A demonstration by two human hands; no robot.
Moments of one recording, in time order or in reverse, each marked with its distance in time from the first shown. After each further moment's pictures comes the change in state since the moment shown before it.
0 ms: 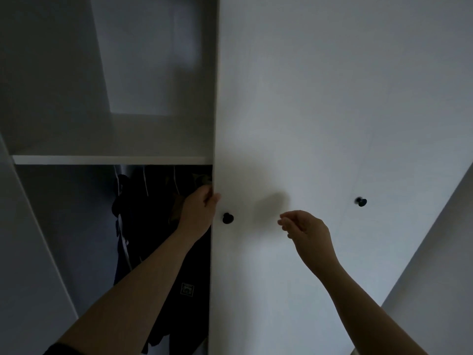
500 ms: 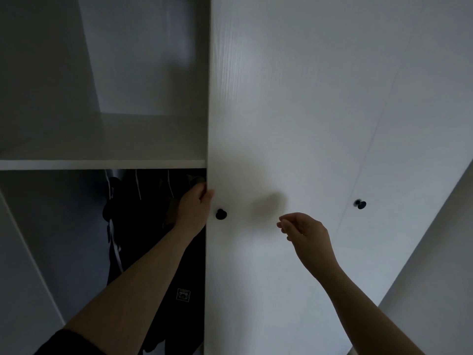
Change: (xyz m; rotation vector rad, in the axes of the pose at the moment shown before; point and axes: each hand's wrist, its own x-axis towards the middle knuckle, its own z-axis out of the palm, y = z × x) left_hand 0.039 -0.019 0.004 -0.038 -0.002 -0.069; right_hand 0.018 0.005 0.011 -0.010 0.029 0.032
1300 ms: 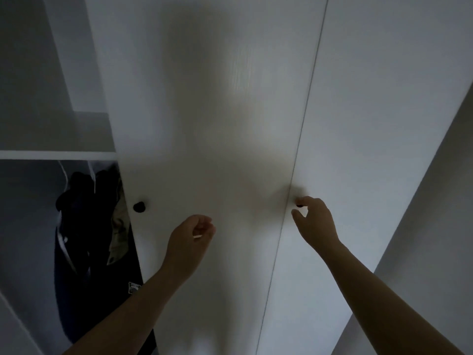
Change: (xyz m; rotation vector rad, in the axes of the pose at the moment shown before) left_hand -0.107 0.064 0.148 0.100 0.071 0.022; right_hand 0.089 0.113 -0.153 -0.405 0.008 -0.081
